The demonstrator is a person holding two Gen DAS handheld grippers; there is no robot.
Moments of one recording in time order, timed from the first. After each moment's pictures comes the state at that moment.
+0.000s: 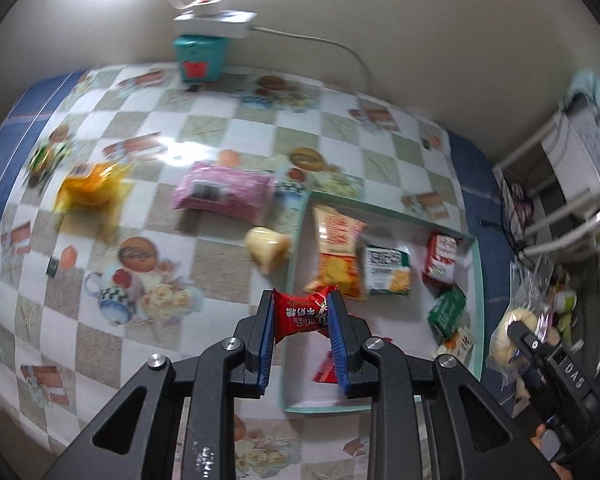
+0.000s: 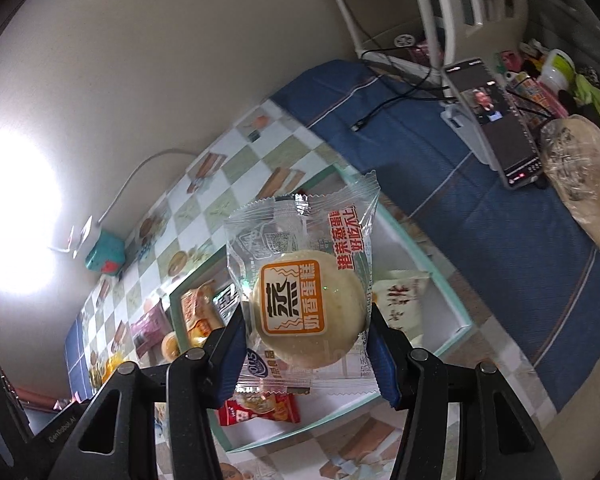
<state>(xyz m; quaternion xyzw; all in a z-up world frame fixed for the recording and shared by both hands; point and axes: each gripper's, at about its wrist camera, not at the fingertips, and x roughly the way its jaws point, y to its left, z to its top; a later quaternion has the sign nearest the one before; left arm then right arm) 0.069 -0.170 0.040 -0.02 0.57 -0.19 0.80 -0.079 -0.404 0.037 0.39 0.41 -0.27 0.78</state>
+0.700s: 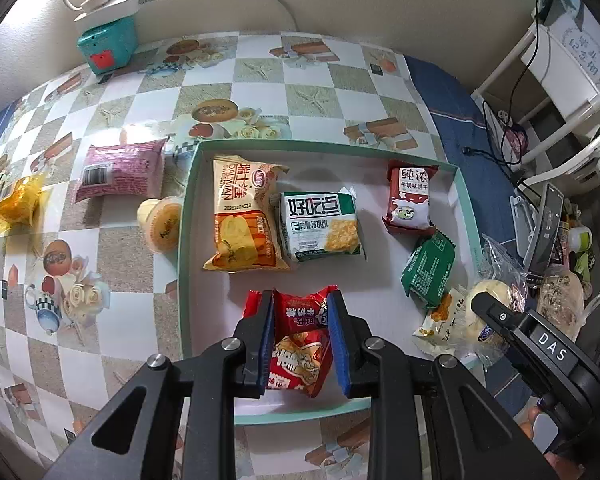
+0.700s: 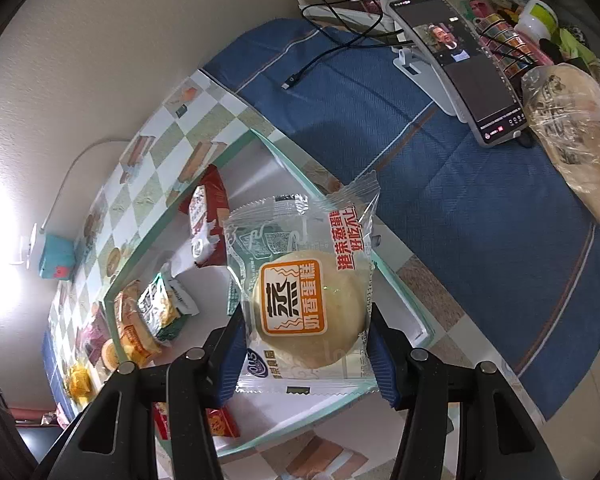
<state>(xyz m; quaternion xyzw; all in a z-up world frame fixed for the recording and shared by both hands) 0.049 -0.258 -0.007 0.05 0.60 -0.23 0.76 -0.086 -0.445 -0.029 0.42 0.47 -0.30 0.72</state>
